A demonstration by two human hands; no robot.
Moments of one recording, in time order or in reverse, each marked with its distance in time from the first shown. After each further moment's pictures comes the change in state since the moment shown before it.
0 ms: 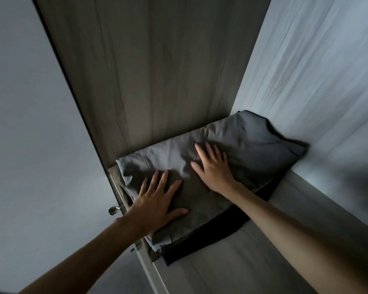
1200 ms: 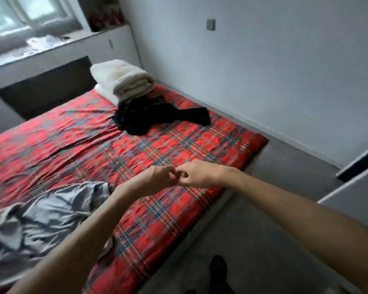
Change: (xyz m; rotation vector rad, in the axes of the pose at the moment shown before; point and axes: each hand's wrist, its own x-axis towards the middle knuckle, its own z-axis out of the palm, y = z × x) left_hand -0.866 -0.211 0.031 -0.568 0.258 -1.303; right_hand -0.443 -0.854 -0.053 0.112 -0.995 -1.634
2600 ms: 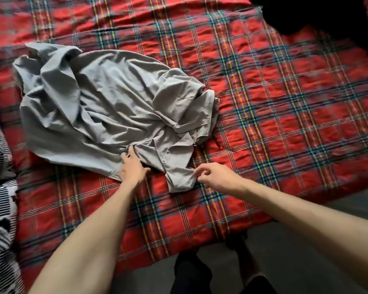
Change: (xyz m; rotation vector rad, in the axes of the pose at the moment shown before) left_hand -0.160 -0.633 0.303 -0.374 0.173 -1.251; right_hand 0.417 -0.195 0.377 0.225 -0.479 0.220
